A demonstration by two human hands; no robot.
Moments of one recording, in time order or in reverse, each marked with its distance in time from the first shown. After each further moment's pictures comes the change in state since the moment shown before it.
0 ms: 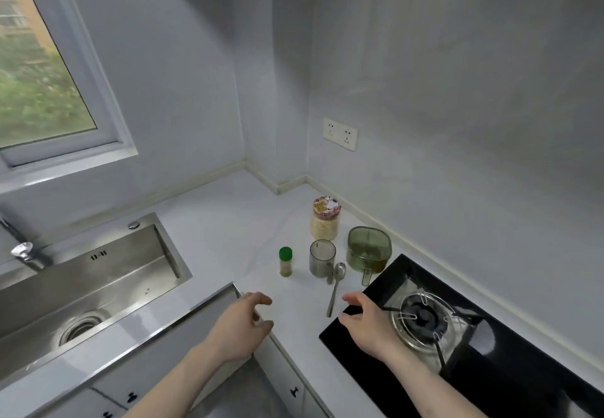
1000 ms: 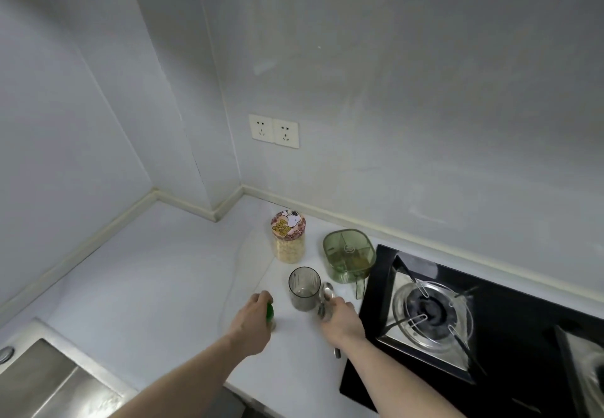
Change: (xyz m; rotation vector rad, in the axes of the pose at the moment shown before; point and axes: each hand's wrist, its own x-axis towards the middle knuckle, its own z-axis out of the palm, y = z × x) left_hand 0.278 -0.033 0.024 0.317 -0.334 0.210; right_hand 0.190 -0.013 0.069 -0.021 0.214 0.483
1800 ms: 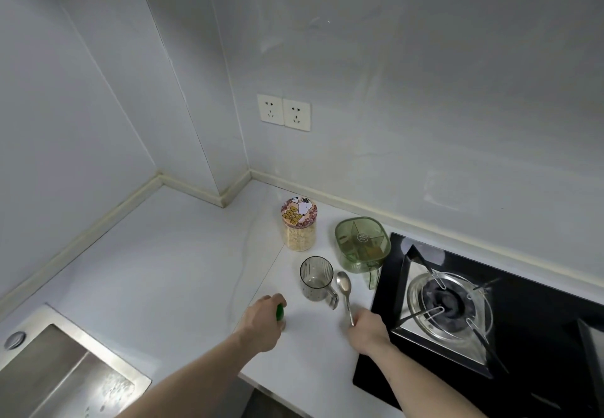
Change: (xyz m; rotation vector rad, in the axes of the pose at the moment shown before) left_hand 0.010 -0.013 0.015 0.001 -0.051 -0.020; right_hand 0.026 0.048 0.020 -0.076 -0.026 0.060
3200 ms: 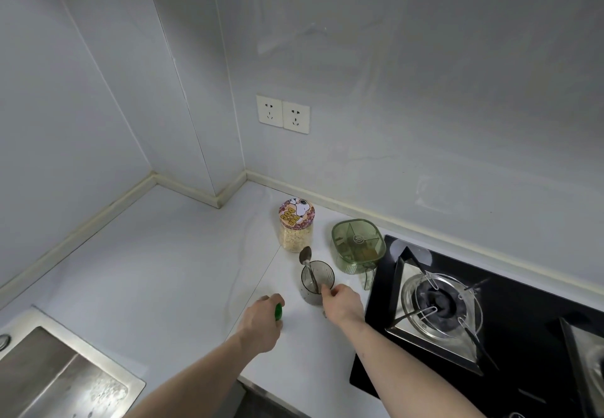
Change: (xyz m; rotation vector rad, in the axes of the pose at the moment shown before) left_hand -0.010 0.003 -0.003 -0.036 0.014 0.003; right_hand -0.001 -0.071 -0.001 0.162 0.141 0.035
